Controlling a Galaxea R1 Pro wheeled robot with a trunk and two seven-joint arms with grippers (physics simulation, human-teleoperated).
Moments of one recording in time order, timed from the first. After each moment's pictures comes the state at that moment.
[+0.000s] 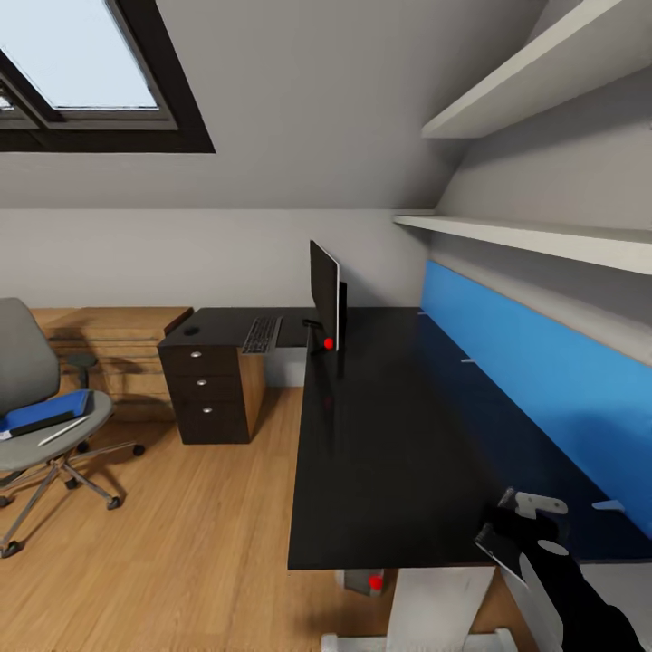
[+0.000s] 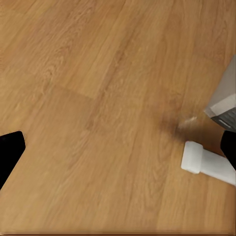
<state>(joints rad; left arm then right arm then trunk) -0.27 0.06 -0.16 -0.02 0.67 -0.54 -0.23 -0.40 -0.20 -0.11 -0.82 -0.11 0.18 -0.14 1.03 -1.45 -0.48</state>
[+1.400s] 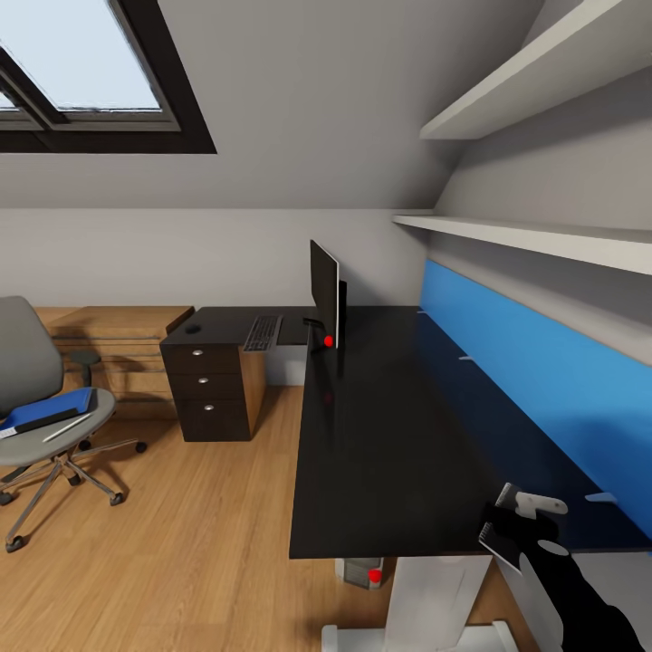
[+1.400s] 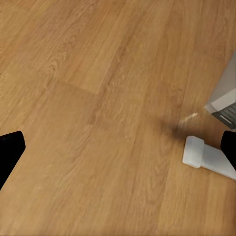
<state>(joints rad) -0.27 0.06 -0.16 -0.02 0.67 -0.54 -0.23 -0.40 -0.20 -0.11 -0.82 -0.11 0.18 -0.14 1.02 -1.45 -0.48</state>
